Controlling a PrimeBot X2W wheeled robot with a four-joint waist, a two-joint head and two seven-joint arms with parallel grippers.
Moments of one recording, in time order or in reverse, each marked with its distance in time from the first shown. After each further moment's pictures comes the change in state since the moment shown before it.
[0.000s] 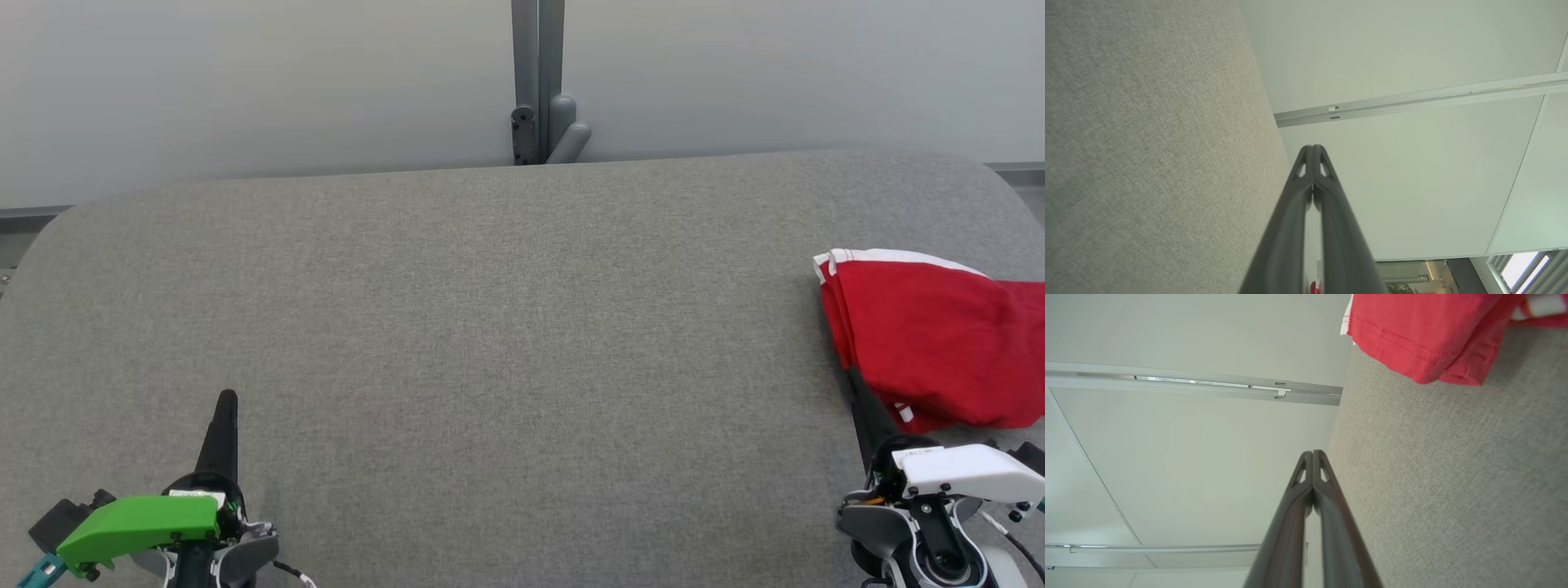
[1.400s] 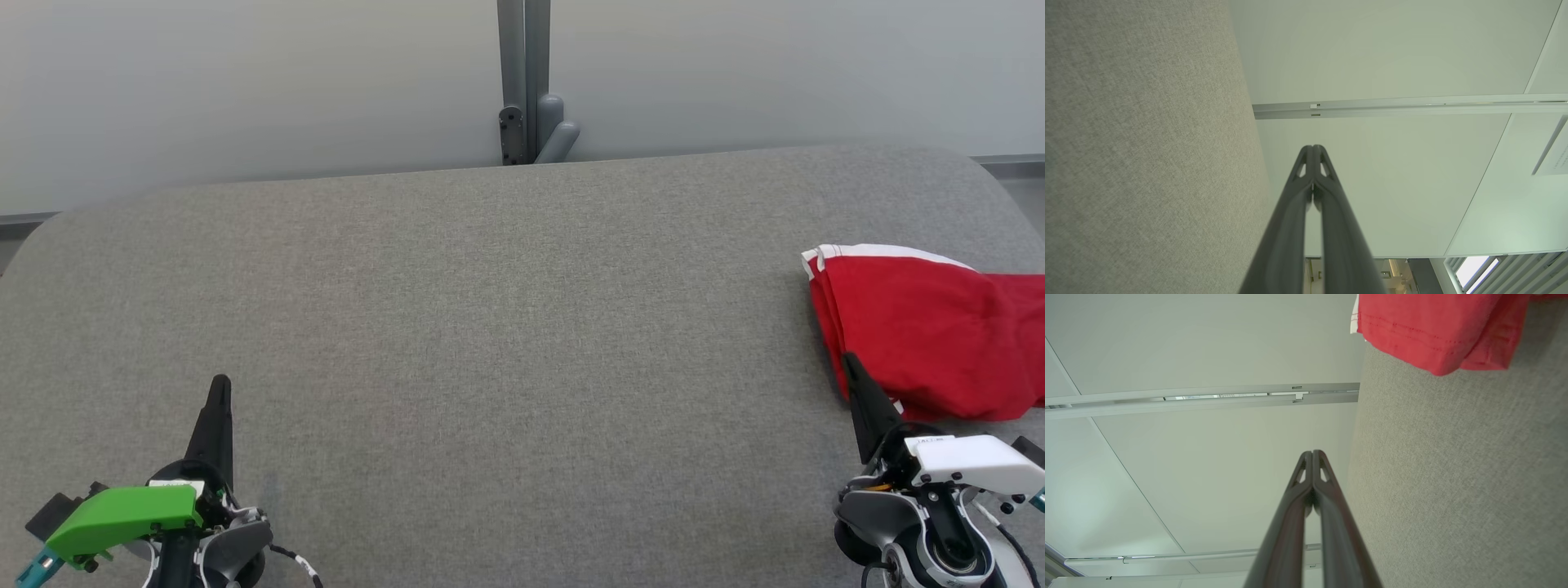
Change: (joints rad) left arm -0.025 -0.001 0.024 -0.003 -0.134 -0.001 0.040; right arm -0.022 -0.002 -0.001 -0.003 0.155 0.000 0.036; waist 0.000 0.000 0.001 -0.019
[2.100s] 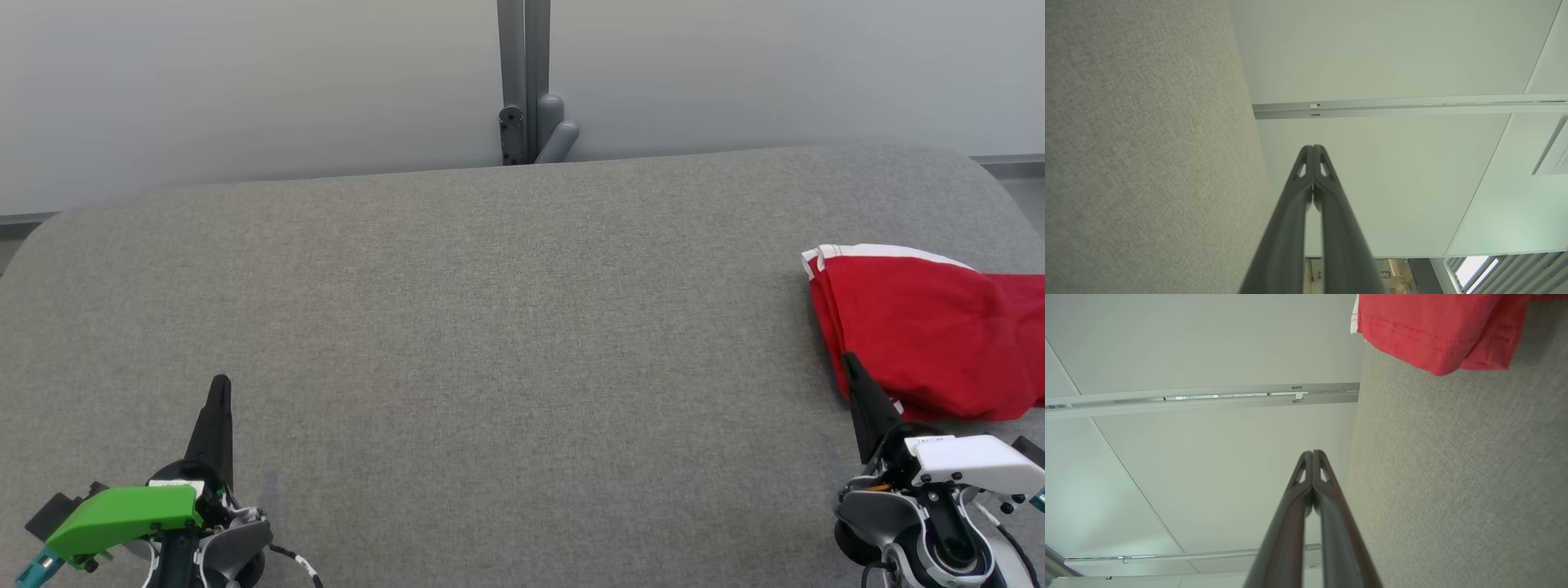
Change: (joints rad) left arm 0.000 -0.002 0.002 0.000 0.002 0.000 0.002; right arm 0.000 0.000 0.000 0.000 0.000 0.000 0.000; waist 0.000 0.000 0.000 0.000
